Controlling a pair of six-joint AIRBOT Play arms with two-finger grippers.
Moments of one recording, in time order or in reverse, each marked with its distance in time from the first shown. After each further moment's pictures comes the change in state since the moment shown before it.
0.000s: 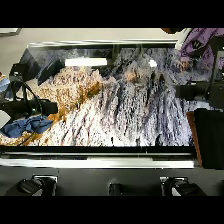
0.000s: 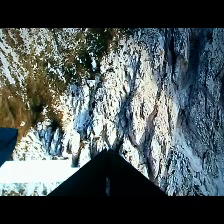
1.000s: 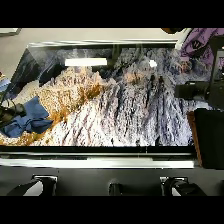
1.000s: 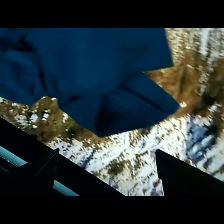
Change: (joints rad) left arm 0.652 -0.207 -0.044 0.010 -0.084 -0.032; right arm 0.000 0.000 0.000 0.027 0.002 0.000
